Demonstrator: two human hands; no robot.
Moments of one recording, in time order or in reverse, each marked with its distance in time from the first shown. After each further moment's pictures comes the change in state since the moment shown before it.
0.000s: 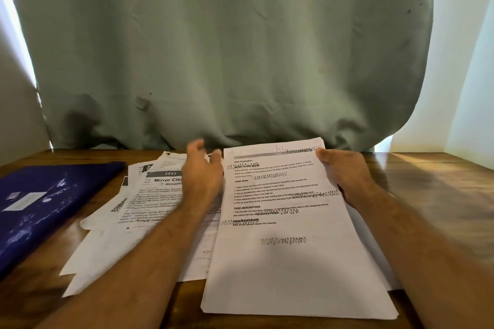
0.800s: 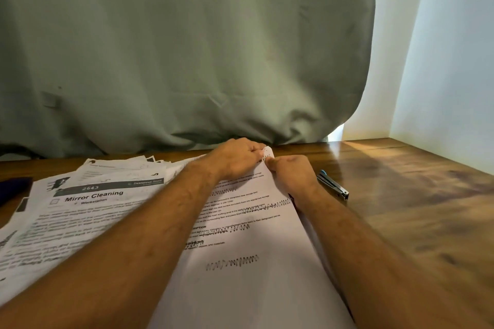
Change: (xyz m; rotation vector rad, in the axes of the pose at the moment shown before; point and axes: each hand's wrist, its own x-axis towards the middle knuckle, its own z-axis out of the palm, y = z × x) left_hand 0.019 0.054 0.134 0.672 -0.837 0.512; right_hand 0.016 0.016 0.003 -0.272 -0.010 0.022
